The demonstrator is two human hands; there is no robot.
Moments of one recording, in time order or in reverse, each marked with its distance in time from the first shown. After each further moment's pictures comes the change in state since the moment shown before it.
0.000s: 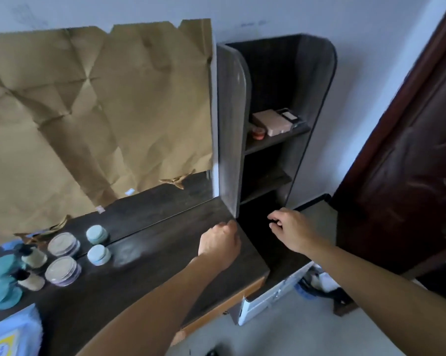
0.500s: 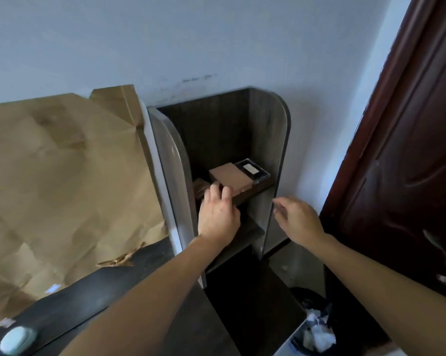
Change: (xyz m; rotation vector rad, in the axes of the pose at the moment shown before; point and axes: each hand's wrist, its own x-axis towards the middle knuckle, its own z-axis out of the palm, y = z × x) left_hand 0.226 0.101 -0.052 -0.071 0.414 0.212; right_hand 0.142 0.105 -0.115 -0.037 0.318 0.022
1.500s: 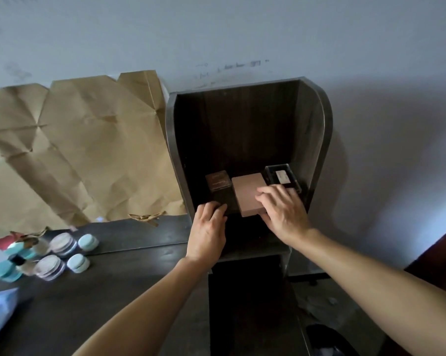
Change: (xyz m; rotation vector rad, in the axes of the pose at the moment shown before) left_hand -0.029 0.021 0.041 0.247 0.260 -0.259; right_hand 0.097 0.029 0.045 0.046 0.088 -0.842
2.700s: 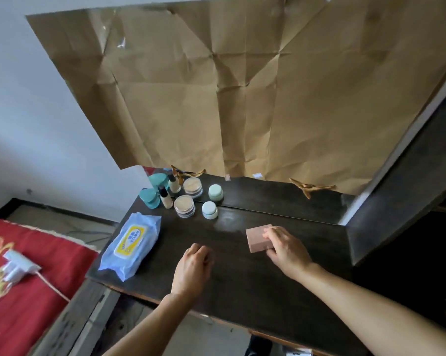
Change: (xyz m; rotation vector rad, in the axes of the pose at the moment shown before) left_hand -0.259 -0.336 -0.170 0.045 -0.240 -0.624; right_hand 0.047 -0.371 0.206 0.438 -0.443 0.015
